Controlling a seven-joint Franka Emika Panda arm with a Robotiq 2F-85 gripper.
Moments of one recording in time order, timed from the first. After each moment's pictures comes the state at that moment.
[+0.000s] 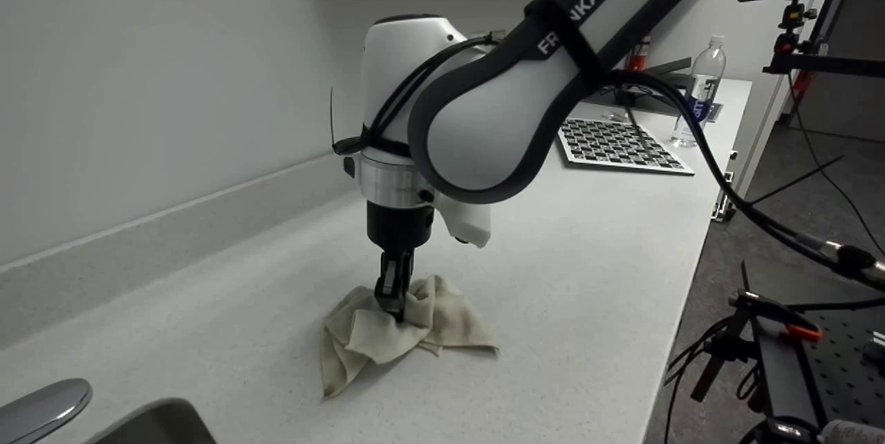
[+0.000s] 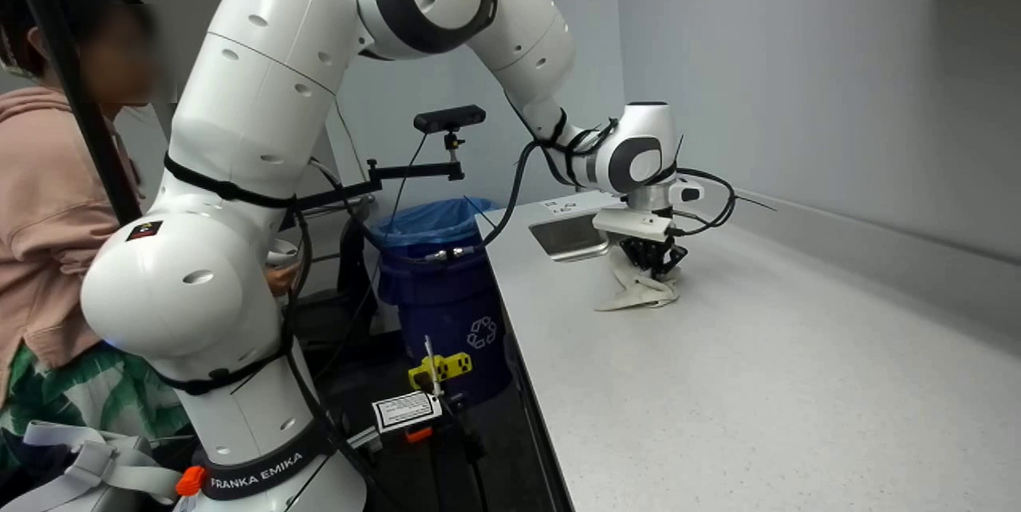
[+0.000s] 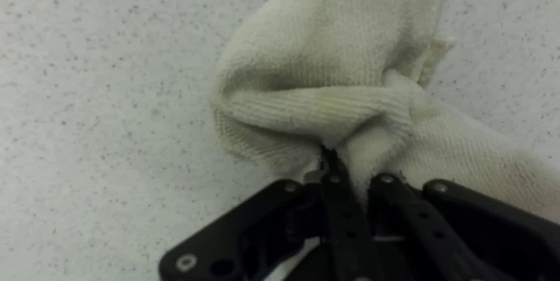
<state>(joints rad) 0.15 0.63 0.17 -1.81 -0.05 2.51 -0.14</state>
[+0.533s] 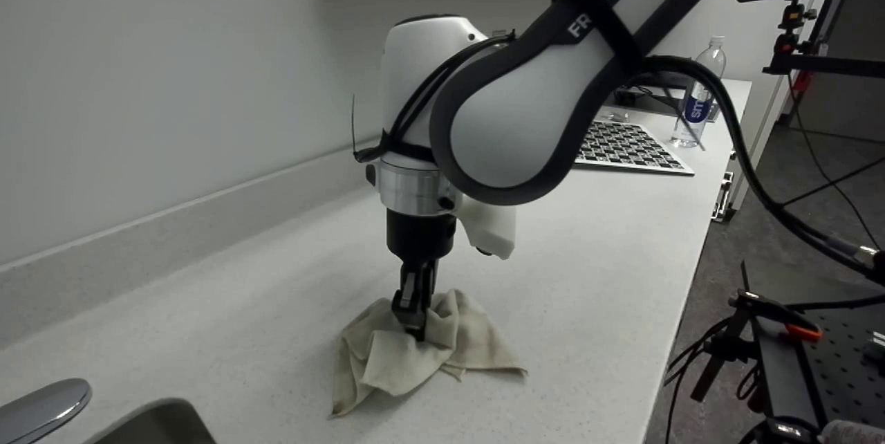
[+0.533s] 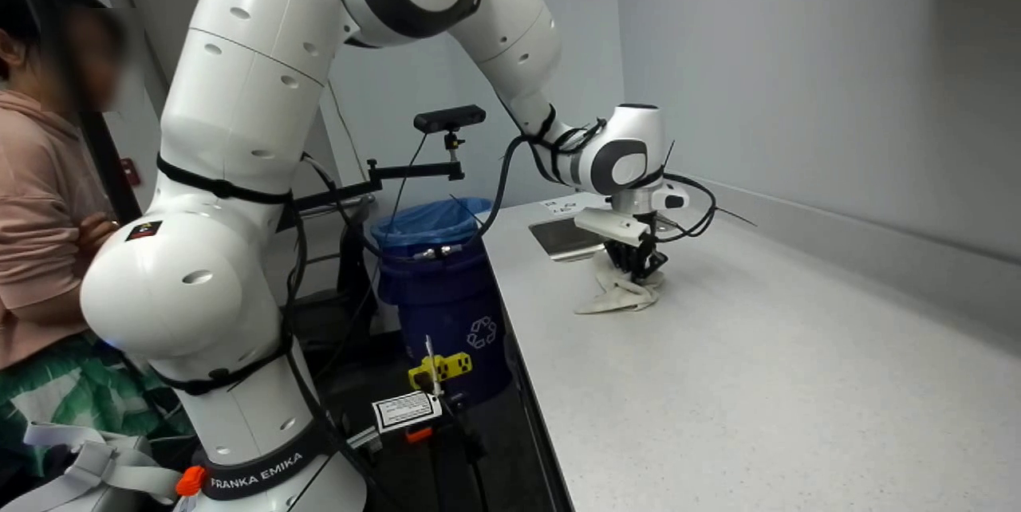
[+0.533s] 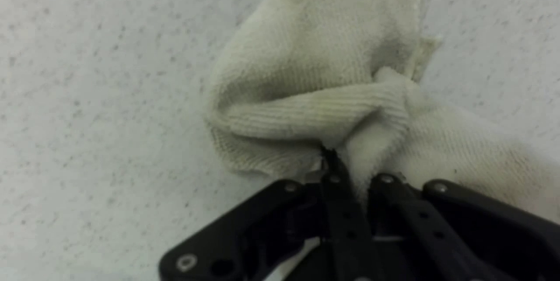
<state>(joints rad) 0.15 0.56 0.19 -1.92 0.04 2.51 -0.09</state>
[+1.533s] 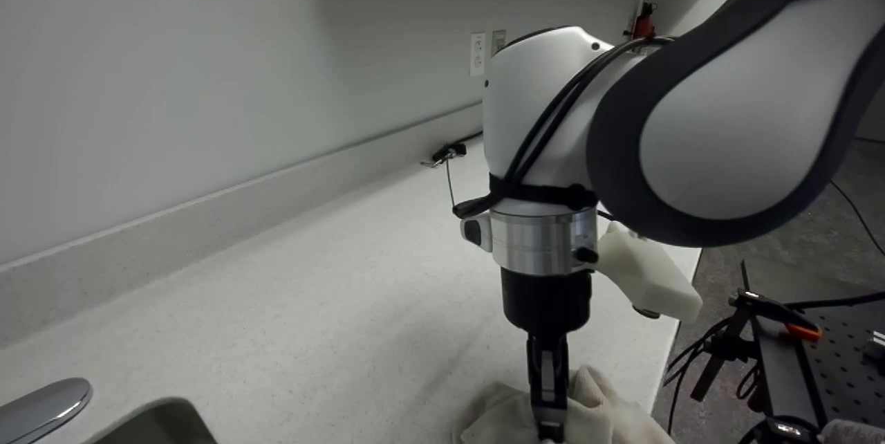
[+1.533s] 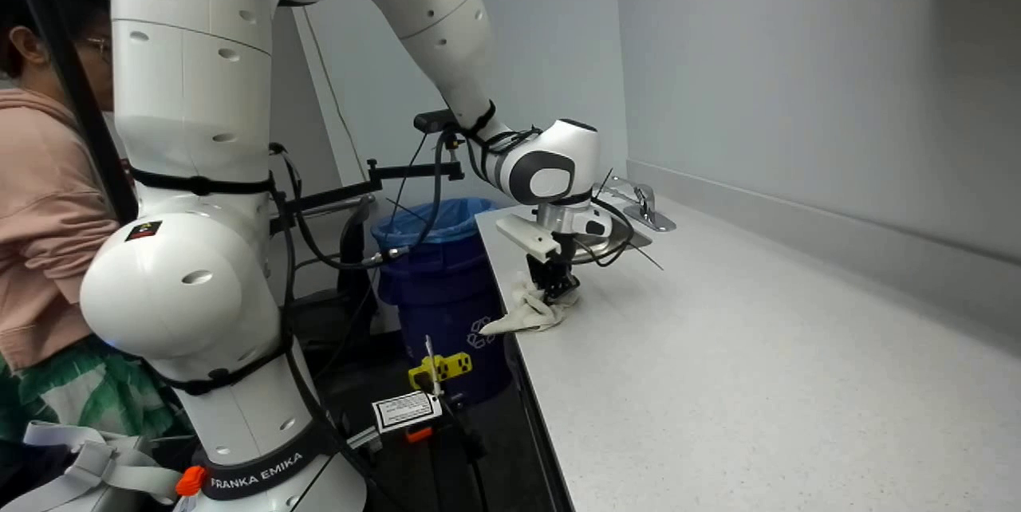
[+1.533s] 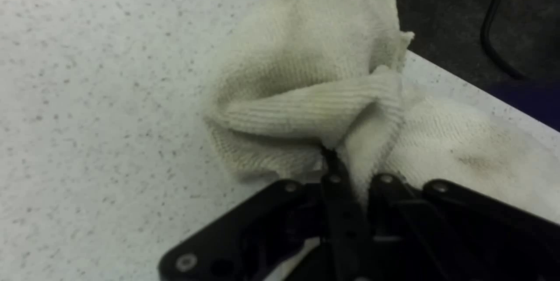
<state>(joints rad) 0.15 0.32 0.30 -2.31 0.27 2.48 -0.10</state>
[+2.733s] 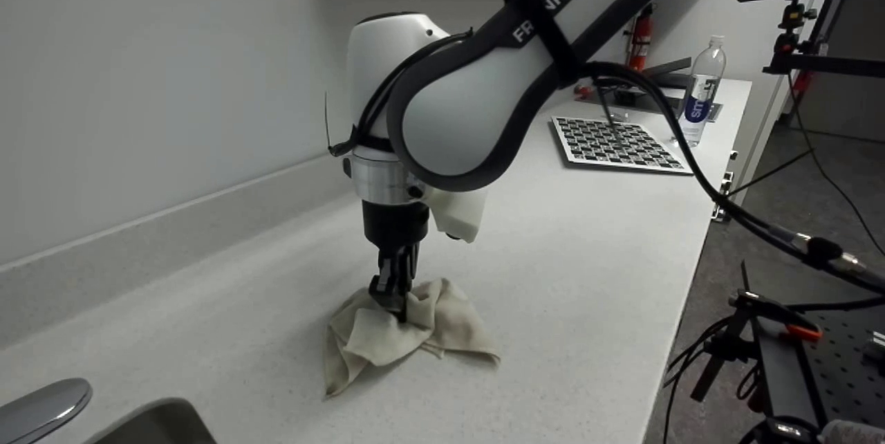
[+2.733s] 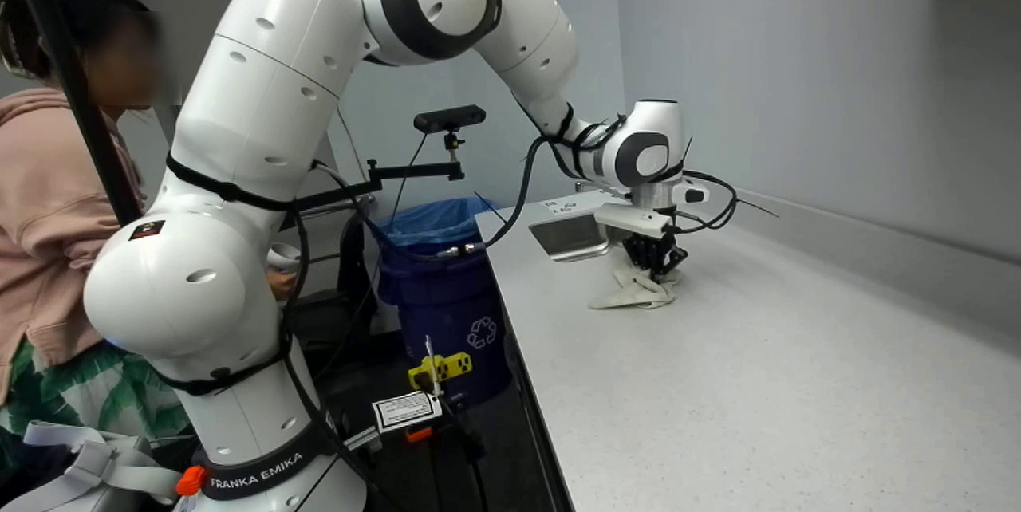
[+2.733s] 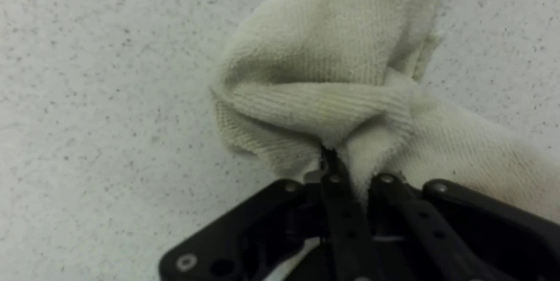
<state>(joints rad) 0.17 0.65 0.14 -1.74 -0.01 2.40 -0.08</state>
